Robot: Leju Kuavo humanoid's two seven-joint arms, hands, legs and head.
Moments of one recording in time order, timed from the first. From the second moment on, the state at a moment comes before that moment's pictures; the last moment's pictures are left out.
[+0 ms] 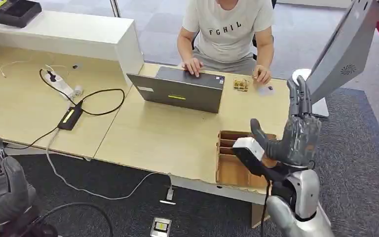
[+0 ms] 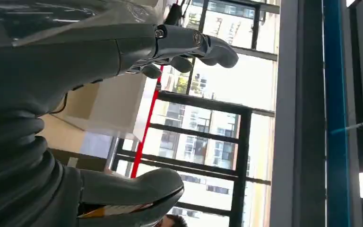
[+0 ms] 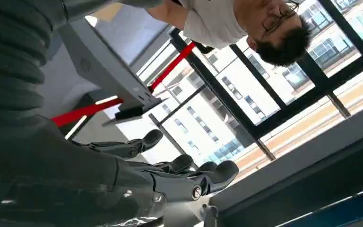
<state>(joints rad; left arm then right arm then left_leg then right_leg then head) 0.37 -0.22 -0.03 -2.23 0.40 0.32 -0.70 -0.39 -0.12 0.58 -1.52 1.10 -0.65 0.13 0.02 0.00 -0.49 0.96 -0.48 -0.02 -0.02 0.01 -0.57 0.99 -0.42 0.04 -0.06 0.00</state>
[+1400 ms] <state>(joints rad) 0.43 -0.23 -0.05 -2.38 0.26 0.43 -0.70 -0.04 -0.07 0.47 -1.83 0.55 -0.70 -0.30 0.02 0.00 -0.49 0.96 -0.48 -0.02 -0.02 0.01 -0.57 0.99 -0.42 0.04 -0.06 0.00</state>
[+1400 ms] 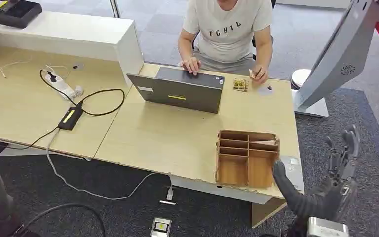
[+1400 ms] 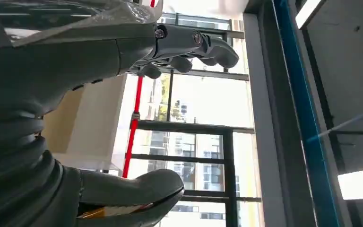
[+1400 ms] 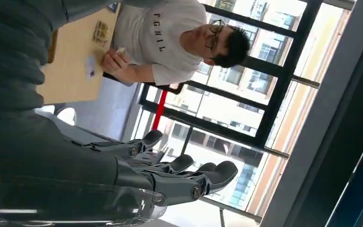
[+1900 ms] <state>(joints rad) 0.44 -0.23 -0.05 -2.38 0.27 0.42 -0.70 -0.04 -0.06 0.47 -1.83 0.55 -0.70 -0.31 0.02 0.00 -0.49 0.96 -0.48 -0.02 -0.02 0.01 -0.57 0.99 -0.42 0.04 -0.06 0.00</state>
